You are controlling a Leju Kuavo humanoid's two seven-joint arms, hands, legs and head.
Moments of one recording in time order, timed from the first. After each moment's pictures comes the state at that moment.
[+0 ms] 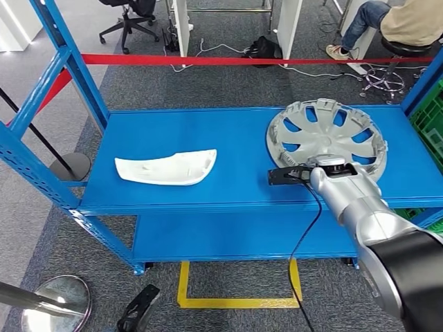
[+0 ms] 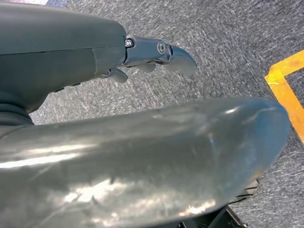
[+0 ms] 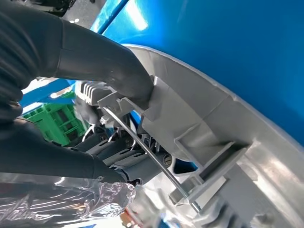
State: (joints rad) left arm -0.24 -0.16 0.68 -0.22 -1.23 -0.03 -0.03; right arm -1.02 -0.05 0.38 -0.28 1.27 0.52 0.19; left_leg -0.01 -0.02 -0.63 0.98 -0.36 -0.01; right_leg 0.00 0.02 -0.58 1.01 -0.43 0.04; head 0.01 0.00
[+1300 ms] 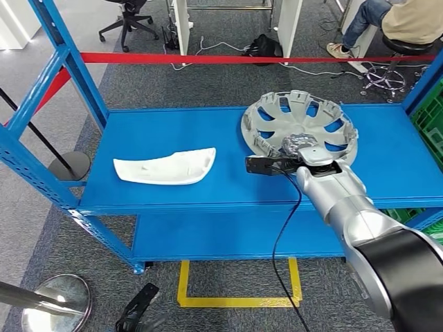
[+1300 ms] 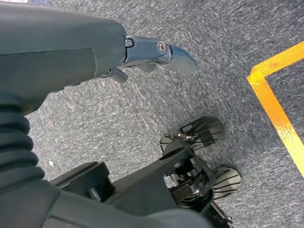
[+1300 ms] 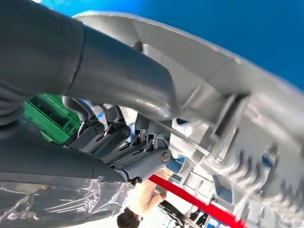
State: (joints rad) left arm -0.23 -0.16 0.68 -0.22 -1.22 -0.04 -0.11; right arm -1.02 0.02 0.39 -0.30 1.31 0.19 0.04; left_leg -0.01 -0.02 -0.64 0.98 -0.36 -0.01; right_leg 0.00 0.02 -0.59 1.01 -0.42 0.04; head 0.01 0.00
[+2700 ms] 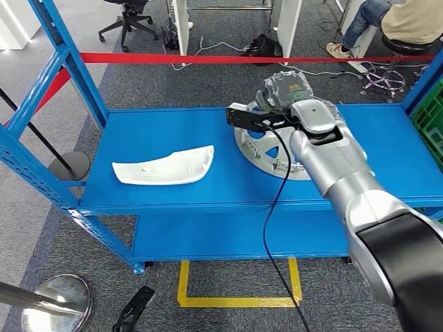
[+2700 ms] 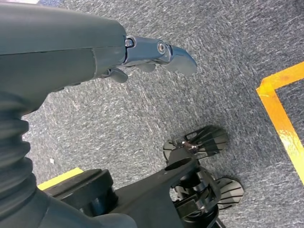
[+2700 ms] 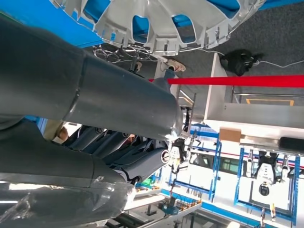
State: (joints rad) left arm -0.21 -0.15 0.68 -0.22 -1.18 0.02 -0.11; right arm -1.12 0.03 0.46 -0.51 1.20 0.00 -0.02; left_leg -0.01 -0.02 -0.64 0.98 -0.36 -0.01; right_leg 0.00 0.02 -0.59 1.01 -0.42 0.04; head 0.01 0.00
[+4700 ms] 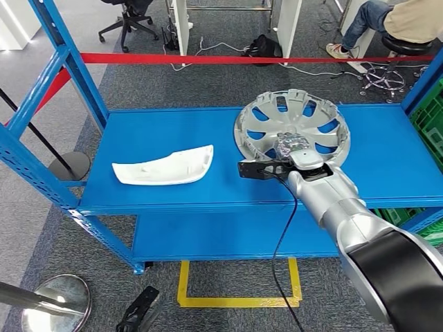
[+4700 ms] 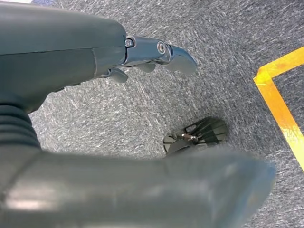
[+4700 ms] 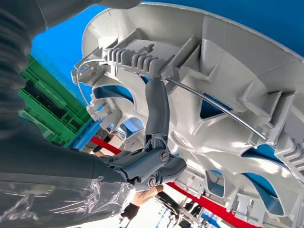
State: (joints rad) left arm -0.21 -0.17 0.67 -0.22 -1.20 -0.01 -0.11; right arm -1.01 0.03 0.53 -0.32 1.22 0.18 0.07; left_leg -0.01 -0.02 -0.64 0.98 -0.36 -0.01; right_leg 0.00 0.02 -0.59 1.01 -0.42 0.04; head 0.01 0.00
